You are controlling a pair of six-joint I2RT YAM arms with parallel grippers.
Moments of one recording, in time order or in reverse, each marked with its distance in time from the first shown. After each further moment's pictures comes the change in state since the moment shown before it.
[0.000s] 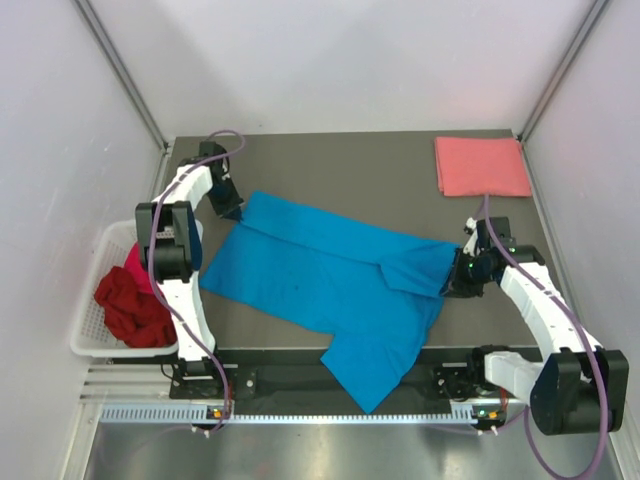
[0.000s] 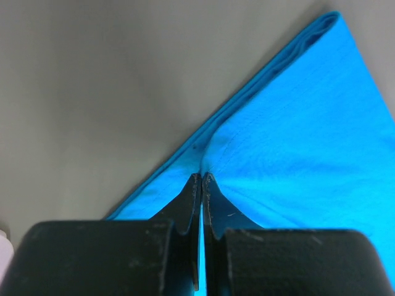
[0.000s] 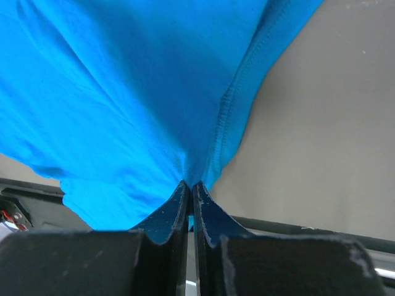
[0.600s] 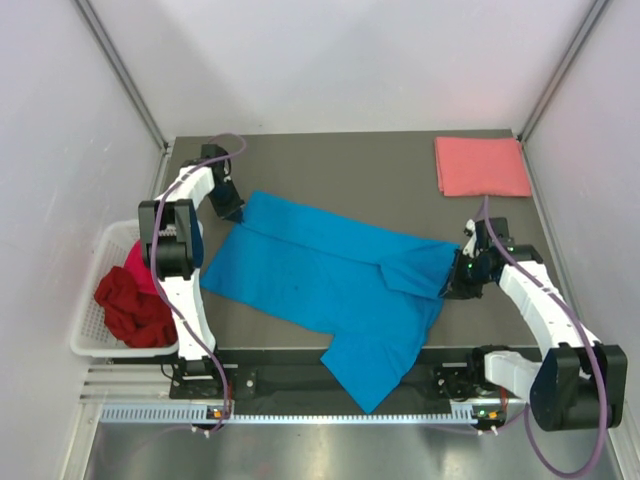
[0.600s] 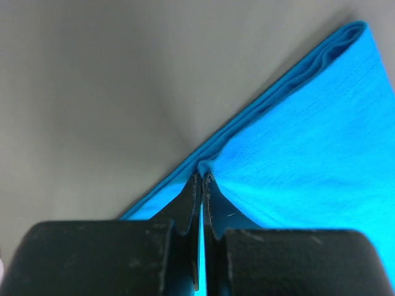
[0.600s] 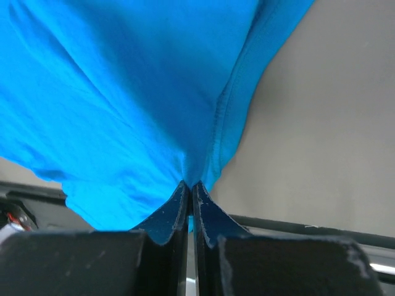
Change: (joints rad) left arm 0.000 0.039 0.002 0.015 -0.006 -0.016; right arm 0.000 0.019 -0.012 0.005 -0.005 0.024
